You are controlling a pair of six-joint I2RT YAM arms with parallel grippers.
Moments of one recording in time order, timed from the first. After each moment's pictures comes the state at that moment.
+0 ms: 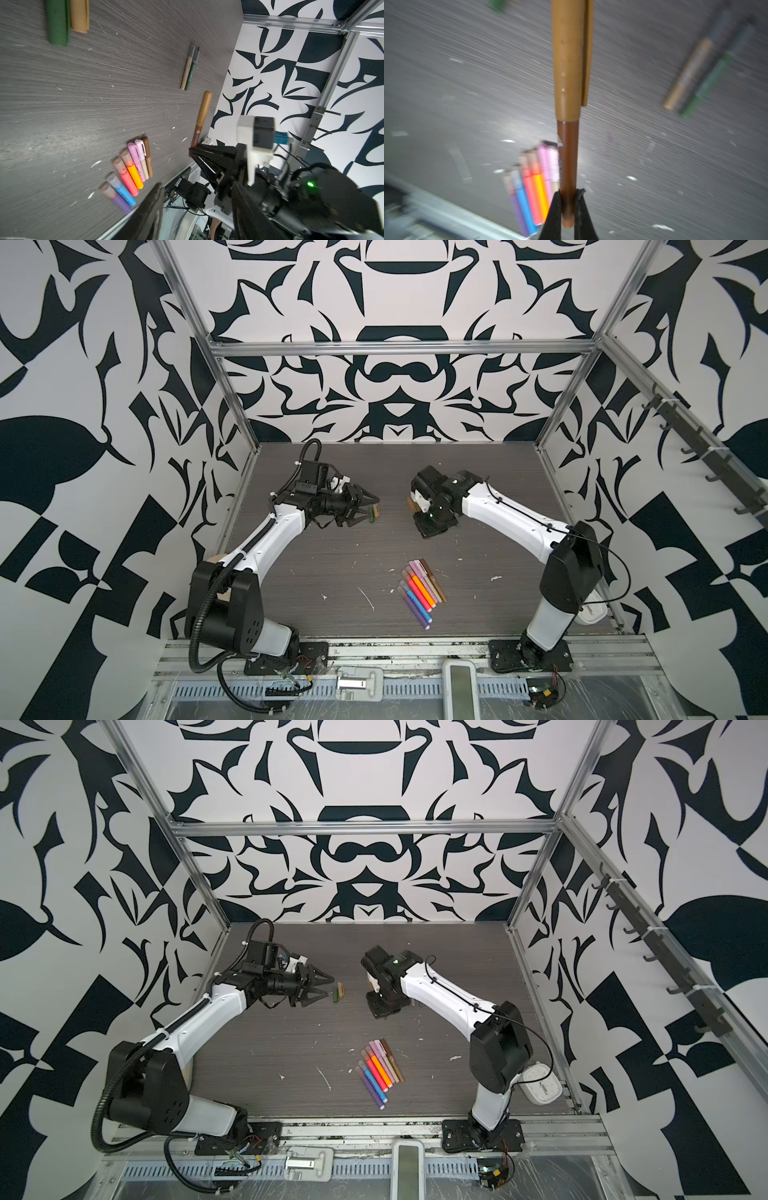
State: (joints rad) left arm -0.28 1.46 1.08 -0.43 0.87 -1.02; right arm 0.70 1.77 1.59 -1.11 -0.11 0.32
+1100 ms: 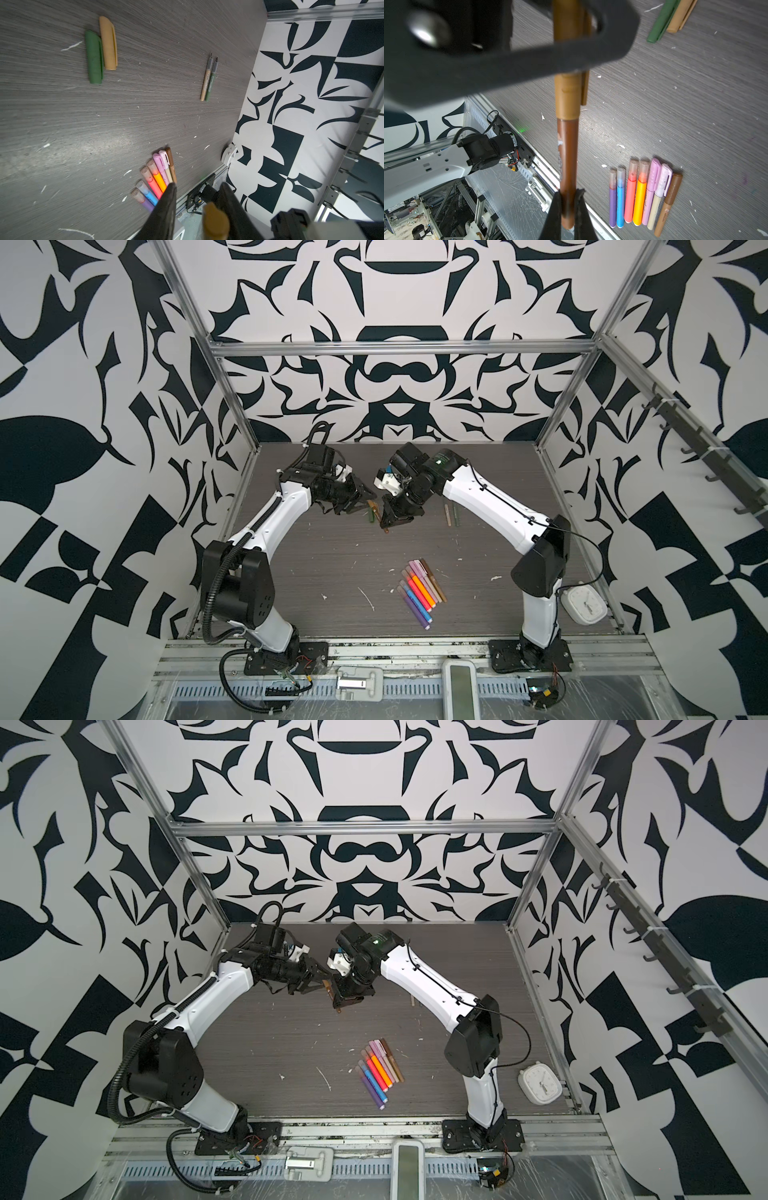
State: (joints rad) left arm -0.29 1.60 1.33 -0.72 0.74 -0.78; right arm 0.77 1.96 2.01 -1.24 -0.50 0.39
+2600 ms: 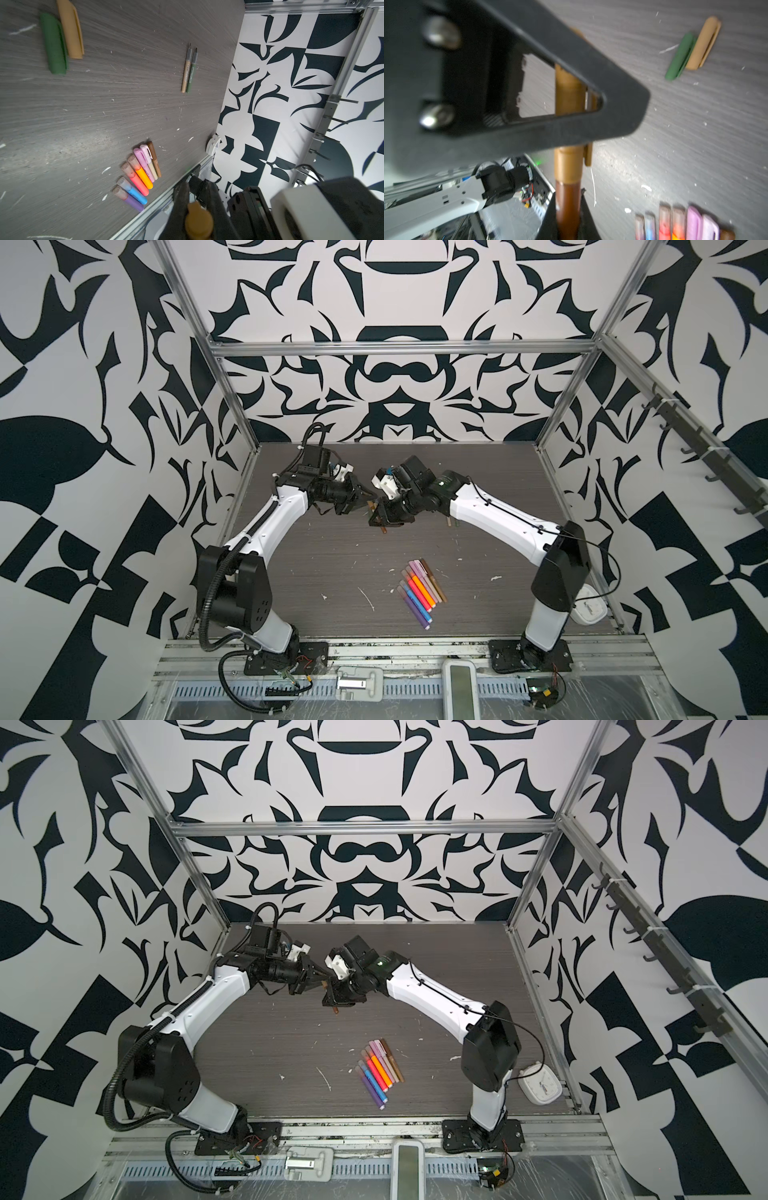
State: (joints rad) left arm -0.25 1.58 1.28 -0.64 0.88 -0.83; right arm 0.81 1.78 1.60 -0.73 -0.47 0.59
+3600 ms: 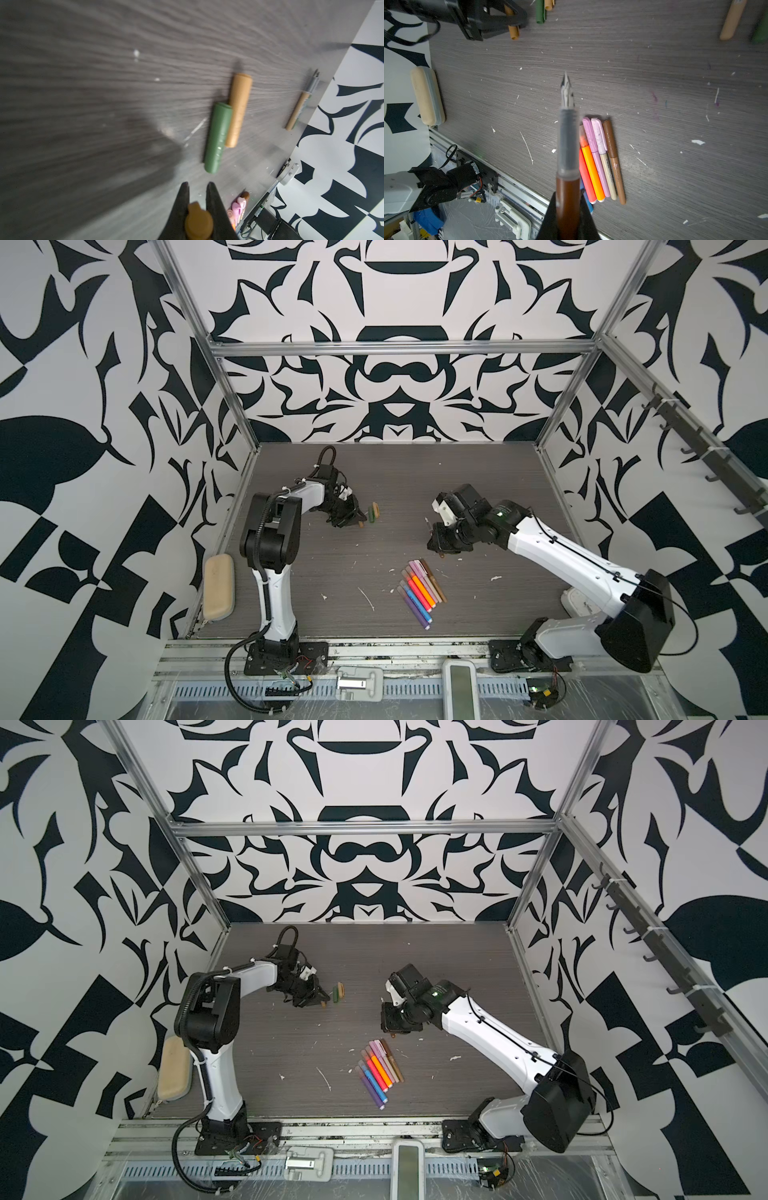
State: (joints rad) left arm -0.21 2.04 1.33 -0.60 0.67 -0.47; right arm 0.68 1.36 1.15 -0.86 -0.28 0.63
